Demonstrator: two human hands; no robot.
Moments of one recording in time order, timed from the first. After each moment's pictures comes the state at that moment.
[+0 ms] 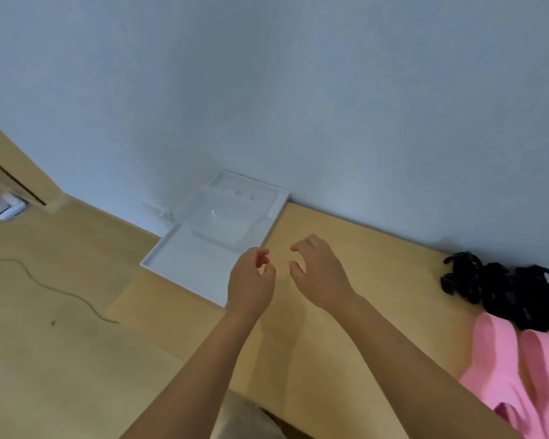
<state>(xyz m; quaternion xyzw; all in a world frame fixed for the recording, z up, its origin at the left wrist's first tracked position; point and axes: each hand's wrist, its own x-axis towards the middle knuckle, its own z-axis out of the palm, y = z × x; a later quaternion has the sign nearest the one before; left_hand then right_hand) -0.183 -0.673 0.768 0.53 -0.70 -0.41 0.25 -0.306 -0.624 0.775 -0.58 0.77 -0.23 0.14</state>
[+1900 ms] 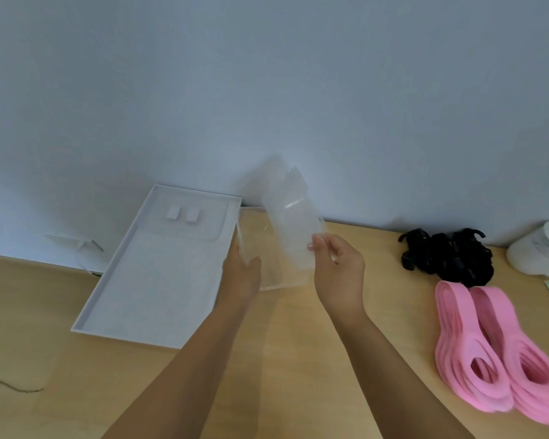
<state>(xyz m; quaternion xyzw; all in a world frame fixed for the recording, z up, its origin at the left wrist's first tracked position) -0.230 -0.744 0.728 0.49 -0.62 -0.60 0.14 -0.301 -0.629 0.794 -0.18 0.79 -0.58 0.09</state>
